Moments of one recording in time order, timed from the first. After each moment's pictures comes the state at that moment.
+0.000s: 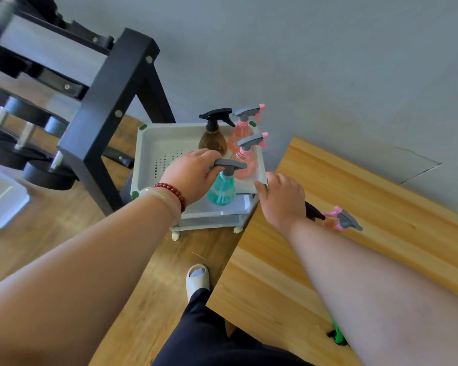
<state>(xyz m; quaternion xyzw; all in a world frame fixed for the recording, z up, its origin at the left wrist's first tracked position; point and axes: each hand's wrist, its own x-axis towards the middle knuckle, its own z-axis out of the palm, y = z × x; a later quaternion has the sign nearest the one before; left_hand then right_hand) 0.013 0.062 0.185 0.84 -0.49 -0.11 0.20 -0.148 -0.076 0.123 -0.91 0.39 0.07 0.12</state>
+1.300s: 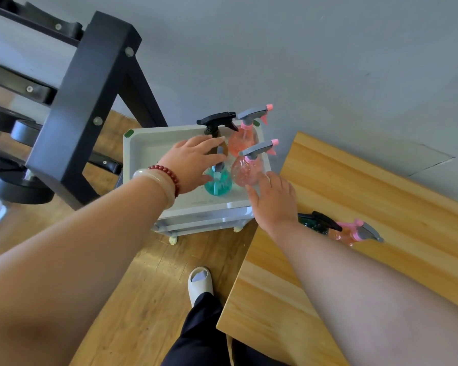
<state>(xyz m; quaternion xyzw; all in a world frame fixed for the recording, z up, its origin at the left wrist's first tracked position) 0.116 0.013 0.139 0.75 -0.65 -0.11 -0.06 -0.079 -0.084 0.084 -0.91 0.39 0.09 0.11</state>
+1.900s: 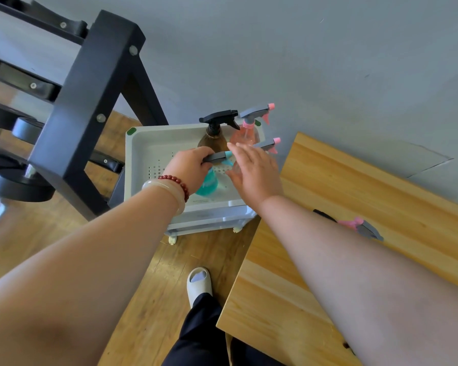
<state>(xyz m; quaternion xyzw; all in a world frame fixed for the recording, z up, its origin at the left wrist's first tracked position) 0.098 0.018 0.128 0.86 -0.40 -0.25 0.20 -0.037 -0.085 0.110 -0.95 0.27 -0.04 0.16</state>
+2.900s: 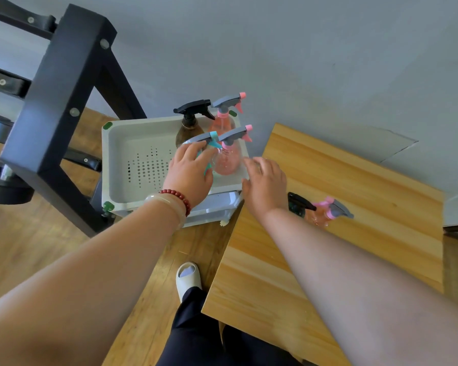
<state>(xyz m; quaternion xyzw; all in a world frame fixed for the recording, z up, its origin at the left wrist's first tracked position) 0.027 0.025 0.126 0.85 -0.47 -0.15 0.19 -0.117 -0.076 0.106 -0.91 0.38 -0.05 0.15</state>
